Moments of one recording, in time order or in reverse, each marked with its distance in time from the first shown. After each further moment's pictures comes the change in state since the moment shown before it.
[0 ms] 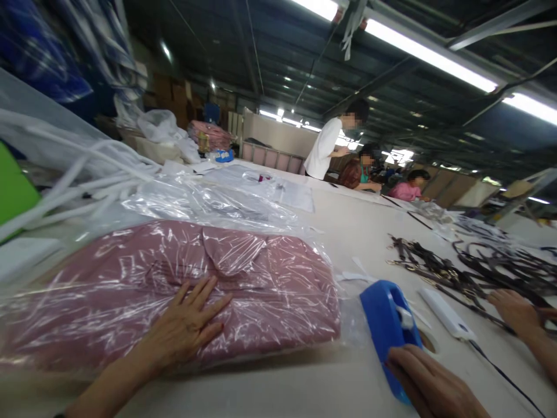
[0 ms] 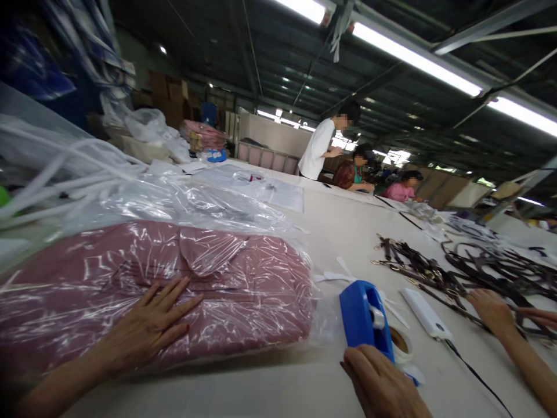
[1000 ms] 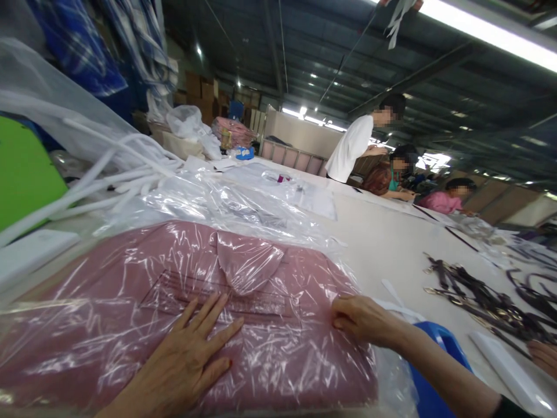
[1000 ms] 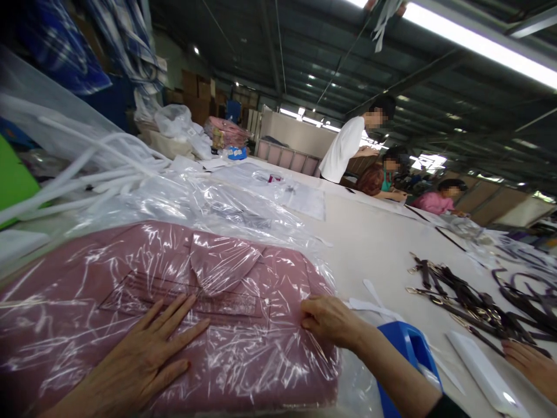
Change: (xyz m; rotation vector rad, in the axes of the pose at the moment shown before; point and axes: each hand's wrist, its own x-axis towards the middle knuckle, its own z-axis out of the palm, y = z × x) left_hand 0.003 0.011 -0.021 0.171 0.144 0.063; right_hand 0.188 0.018 0.059 0.127 -0.701 -0.022
